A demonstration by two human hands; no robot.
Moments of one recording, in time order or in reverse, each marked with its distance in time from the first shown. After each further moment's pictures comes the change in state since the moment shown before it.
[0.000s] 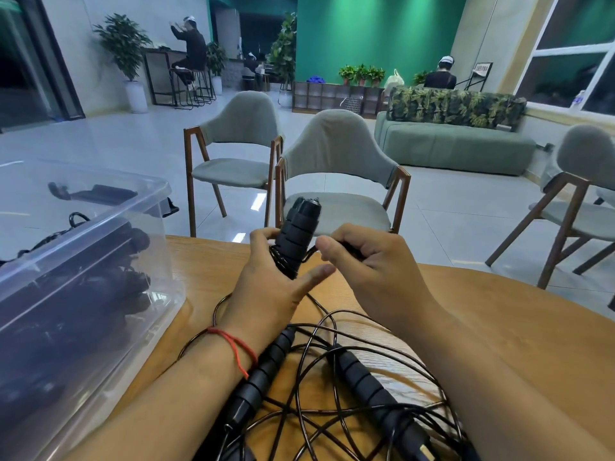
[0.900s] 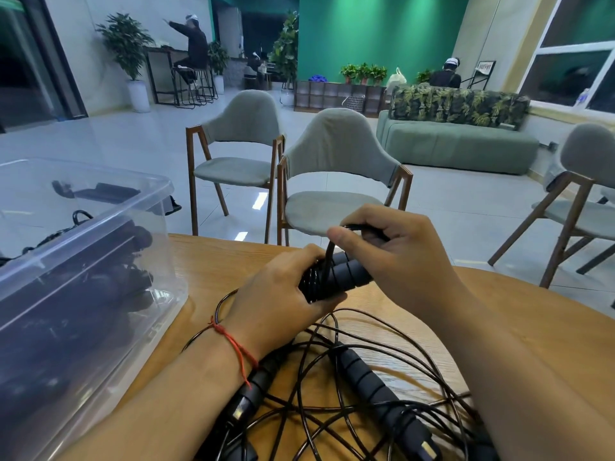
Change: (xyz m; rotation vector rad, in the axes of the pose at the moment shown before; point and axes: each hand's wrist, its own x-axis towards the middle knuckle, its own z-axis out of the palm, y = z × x) left_hand -0.003 -0.003 -0.002 0.410 -0.212 0.382; right_hand 0.008 -0.017 -0.025 0.002 0.009 -0.138
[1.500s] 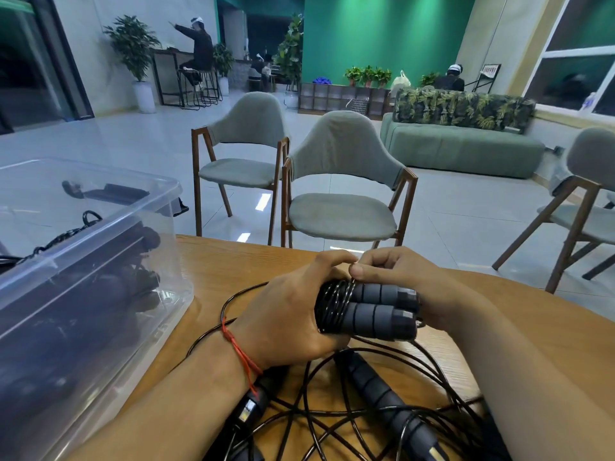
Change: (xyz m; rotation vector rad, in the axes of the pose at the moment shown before) left_hand -0.005 -0.001 -0.004 -0.189 -0.118 0.327; right_hand -0.010 0.046 -0.014 0.400 -0.386 0.621
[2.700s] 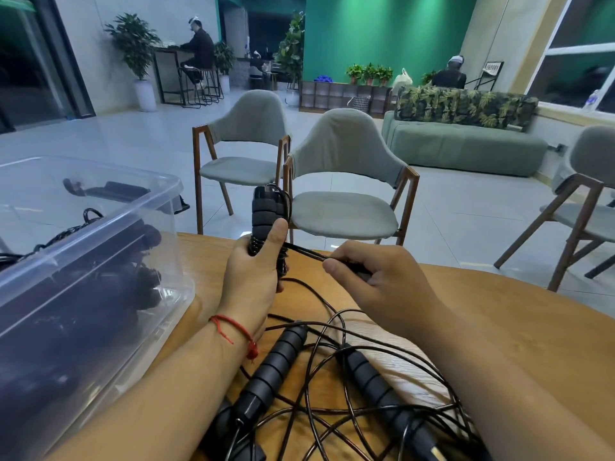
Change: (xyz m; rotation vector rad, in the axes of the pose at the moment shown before) left_hand 0.017 -0.018 -0.008 -0.692 0.779 -0.815; right_hand 0.007 0.006 0.040 -0.635 0.332 -0.523
